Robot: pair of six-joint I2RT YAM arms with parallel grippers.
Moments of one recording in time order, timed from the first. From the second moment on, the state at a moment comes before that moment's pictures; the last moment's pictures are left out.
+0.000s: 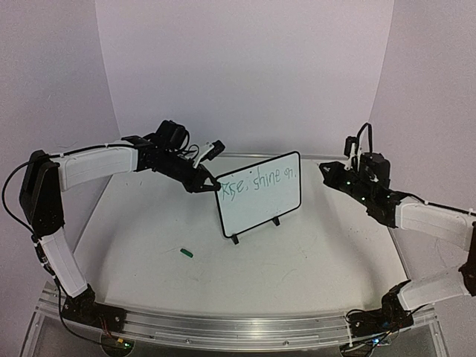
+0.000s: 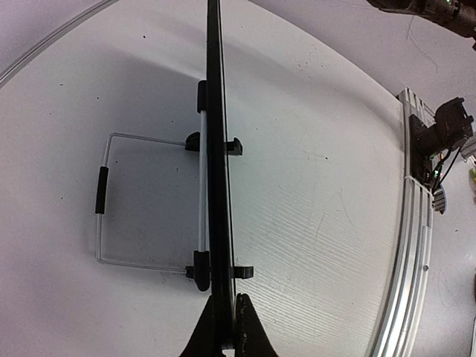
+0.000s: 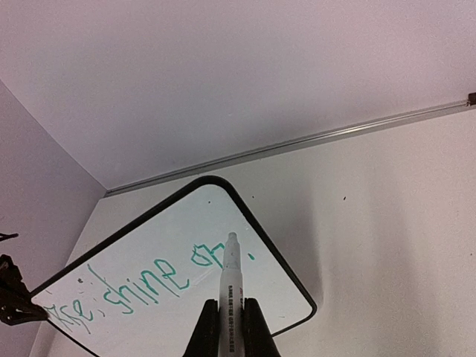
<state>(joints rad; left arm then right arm) -0.63 1.76 1.43 -0.48 0.59 0.17 0.42 1.26 0.73 0.28 0.03 0.52</state>
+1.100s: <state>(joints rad) -0.64 1.75 1.36 -0.52 0.47 0.16 0.42 1.05 0.66 0.15 0.11 0.48</state>
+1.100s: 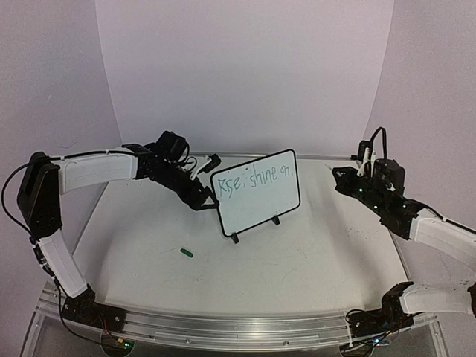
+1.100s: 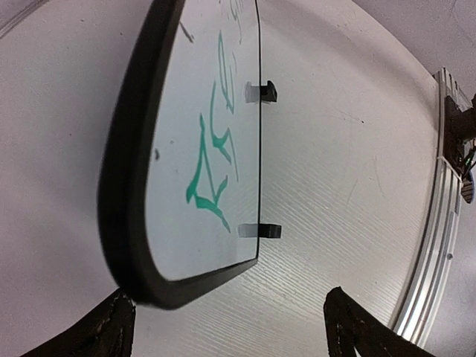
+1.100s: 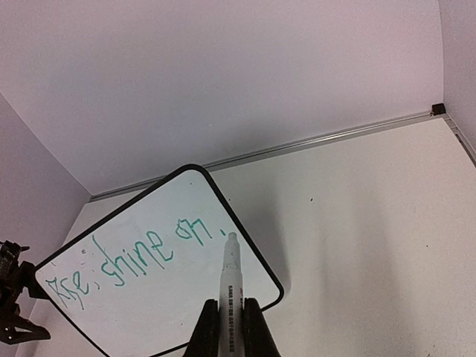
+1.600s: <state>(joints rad) -0.60 1.49 1.23 -0.39 0.27 0.08 0.42 1.02 0.66 0.15 -0.06 0.46</state>
